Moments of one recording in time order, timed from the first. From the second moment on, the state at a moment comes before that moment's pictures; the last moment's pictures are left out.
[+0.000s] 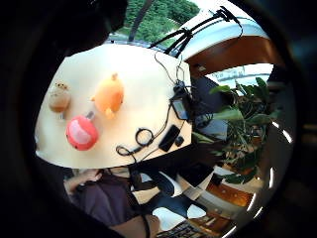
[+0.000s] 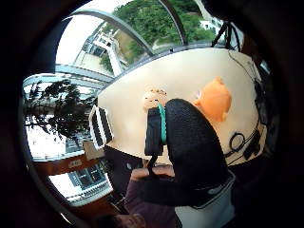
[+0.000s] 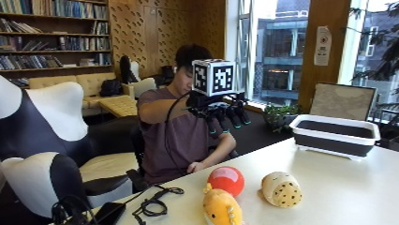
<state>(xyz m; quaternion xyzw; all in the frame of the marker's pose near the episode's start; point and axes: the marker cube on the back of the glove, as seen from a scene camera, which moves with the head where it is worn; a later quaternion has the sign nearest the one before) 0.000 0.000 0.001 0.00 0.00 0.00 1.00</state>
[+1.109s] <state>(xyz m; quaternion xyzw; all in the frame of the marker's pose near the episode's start) 0.043 -0.080 0.222 -0.08 0.04 0.02 1.00</state>
